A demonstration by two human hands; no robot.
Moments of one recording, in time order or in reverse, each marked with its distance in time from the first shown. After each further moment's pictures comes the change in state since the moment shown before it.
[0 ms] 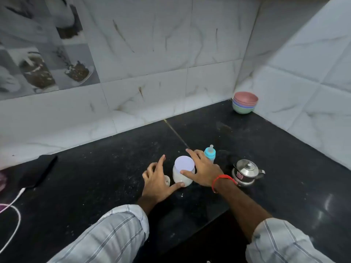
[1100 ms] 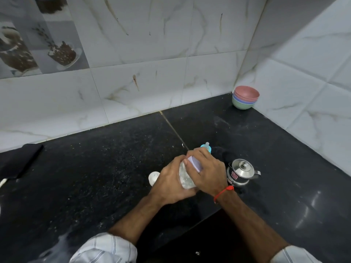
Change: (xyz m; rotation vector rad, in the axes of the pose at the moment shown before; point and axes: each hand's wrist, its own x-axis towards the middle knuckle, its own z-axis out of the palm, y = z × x) left_hand -0.023 0.090 -0.012 -0.285 -0.086 0.240; right_hand -0.031 0.000 -0.013 0.161 0.567 -0.207
